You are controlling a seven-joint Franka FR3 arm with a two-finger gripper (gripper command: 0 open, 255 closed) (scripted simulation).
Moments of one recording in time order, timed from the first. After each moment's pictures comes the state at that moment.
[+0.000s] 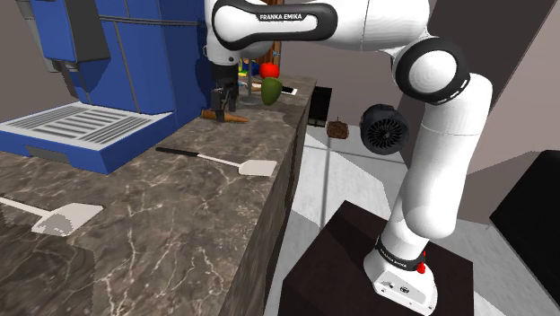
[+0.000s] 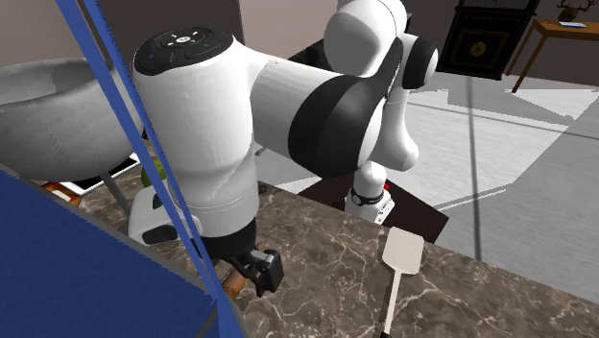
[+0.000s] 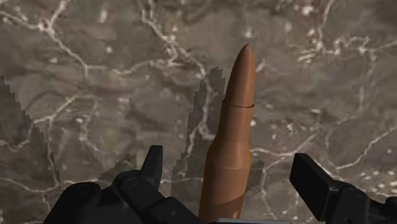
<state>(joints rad) 0.17 0.13 0.11 -1.53 -0.05 1.70 -0.17</state>
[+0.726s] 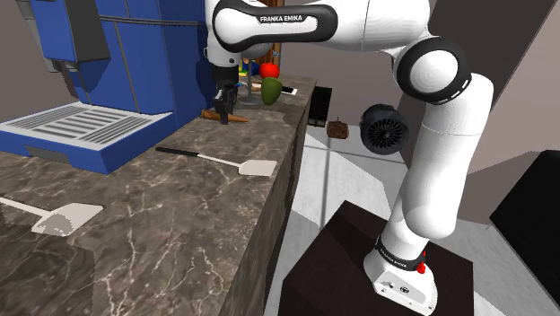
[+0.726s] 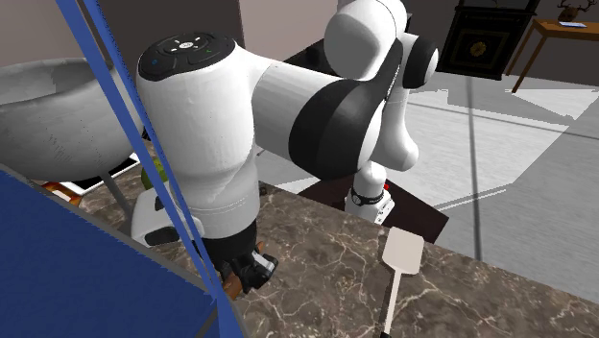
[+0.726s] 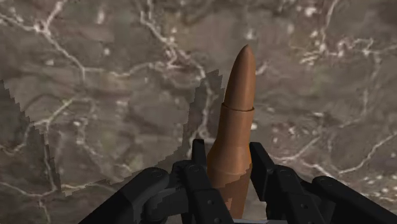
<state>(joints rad) 0.17 0.13 0.11 -1.54 -0.05 1.71 -0.17</state>
